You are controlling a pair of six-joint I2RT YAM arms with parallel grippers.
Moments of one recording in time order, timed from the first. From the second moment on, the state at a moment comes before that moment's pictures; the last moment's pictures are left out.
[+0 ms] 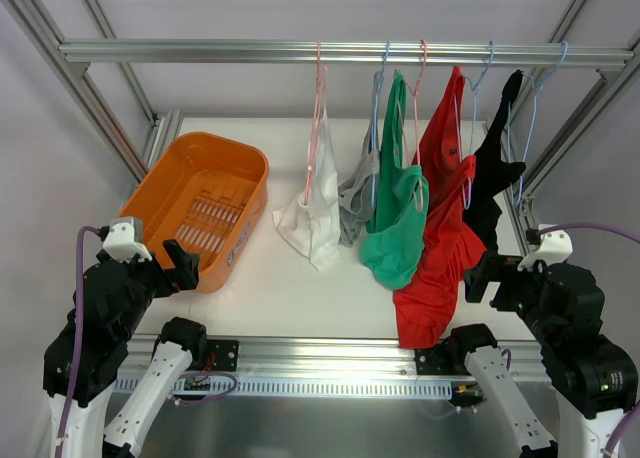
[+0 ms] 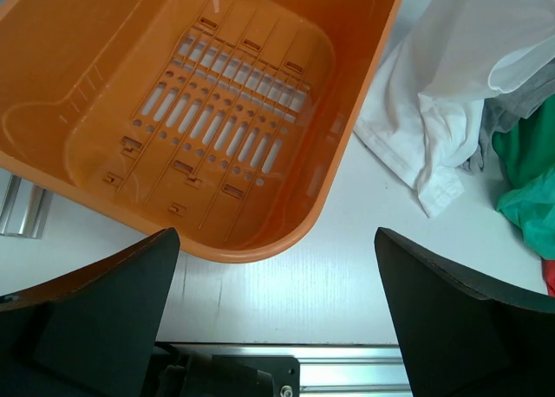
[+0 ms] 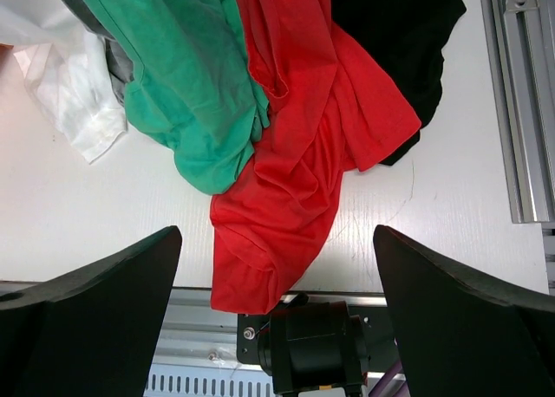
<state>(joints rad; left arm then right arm) -0.27 0.32 1.05 -1.15 -0.20 -0.33 0.20 0.42 1.22 -1.33 0.09 0.20</state>
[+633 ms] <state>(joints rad) -0.27 0.33 1.05 -1.15 -0.25 -0.39 0.24 0.84 1.60 -0.94 -0.46 0.42</state>
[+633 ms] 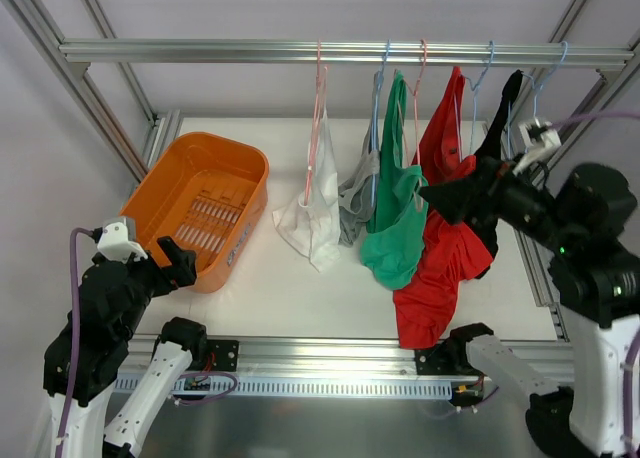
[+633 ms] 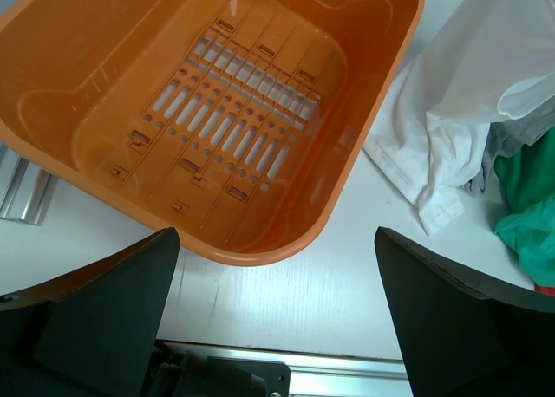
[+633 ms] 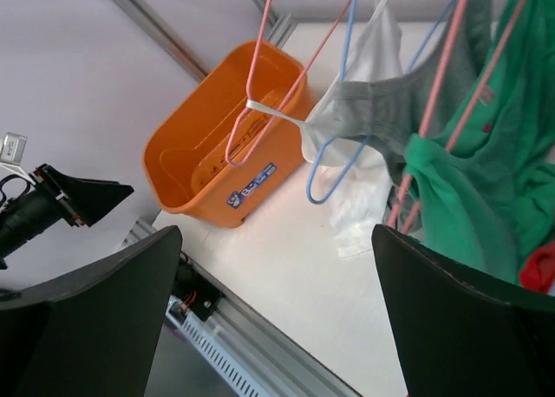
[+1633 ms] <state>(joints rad) -0.27 0.36 1.02 -1.14 -0.24 -0.43 0.96 1.89 2.27 -0.87 0.65 0.35</state>
